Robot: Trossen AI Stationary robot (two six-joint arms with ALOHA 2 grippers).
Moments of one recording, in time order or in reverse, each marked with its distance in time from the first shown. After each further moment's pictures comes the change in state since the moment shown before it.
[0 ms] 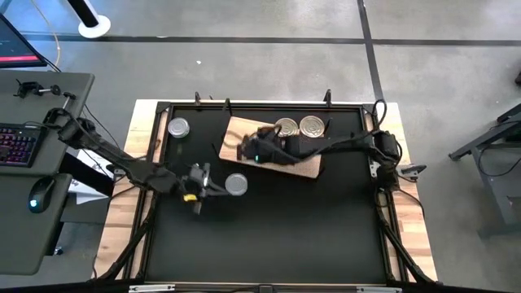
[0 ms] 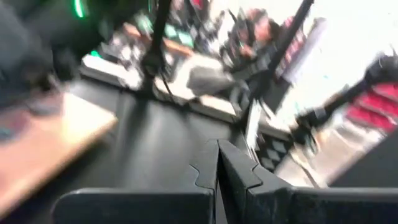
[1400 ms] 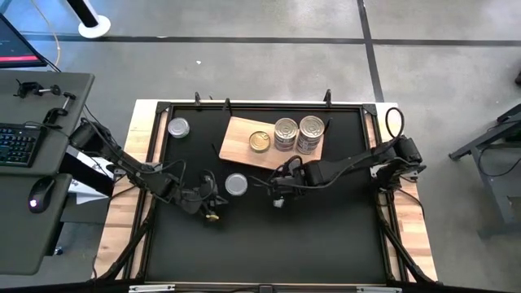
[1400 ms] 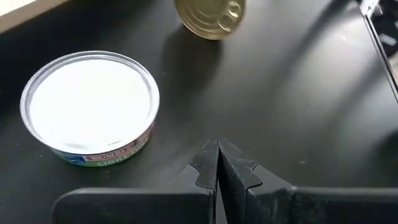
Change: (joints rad) left arm -0.026 0.294 -0.100 -0.198 -0.032 -0.263; right arm 0.233 -0.165 -0.213 -0.357 -0.262 0.383
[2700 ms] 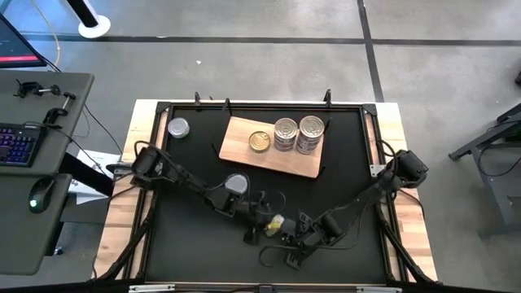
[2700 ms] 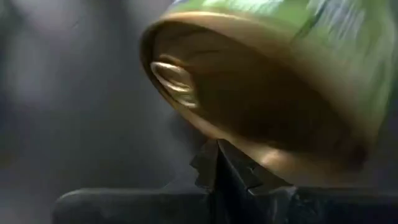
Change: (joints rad) left arm 0.173 0.730 0.713 -0.116 0.330 0.578; right arm 0.369 0.035 -0.238 0.576 -0.011 -0.686
